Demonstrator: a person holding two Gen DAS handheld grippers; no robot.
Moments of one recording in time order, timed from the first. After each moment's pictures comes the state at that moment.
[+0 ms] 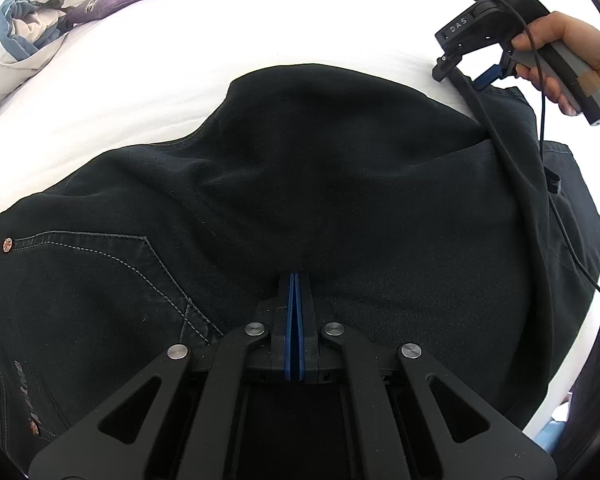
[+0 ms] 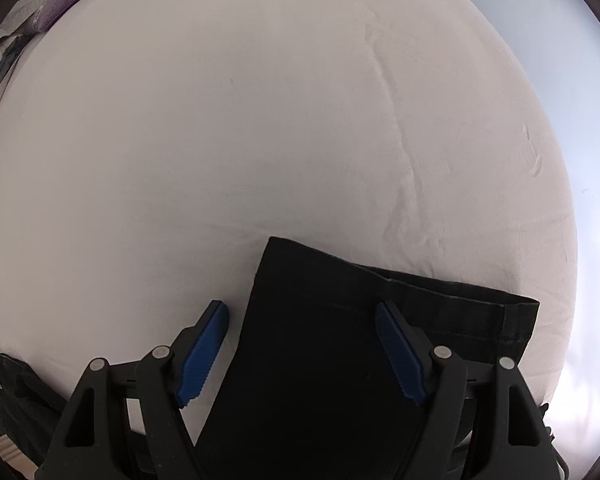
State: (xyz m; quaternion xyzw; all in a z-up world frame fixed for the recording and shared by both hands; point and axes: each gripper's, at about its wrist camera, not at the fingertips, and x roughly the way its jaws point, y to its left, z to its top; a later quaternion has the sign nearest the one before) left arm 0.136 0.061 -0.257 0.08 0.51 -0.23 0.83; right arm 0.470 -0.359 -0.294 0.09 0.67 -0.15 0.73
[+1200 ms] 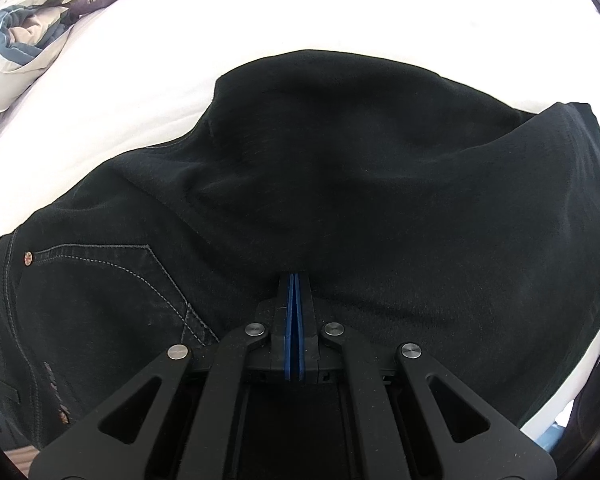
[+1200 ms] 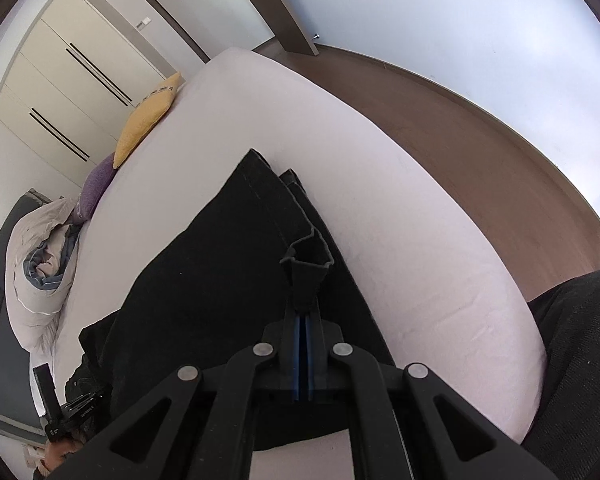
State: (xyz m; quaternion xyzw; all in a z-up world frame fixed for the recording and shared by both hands) left arm 0.156 0.012 -0.253 0.14 0.56 -0.17 0.80; right arm 0.074 -0.479 -0.248 0.36 0.39 -0.18 0.83
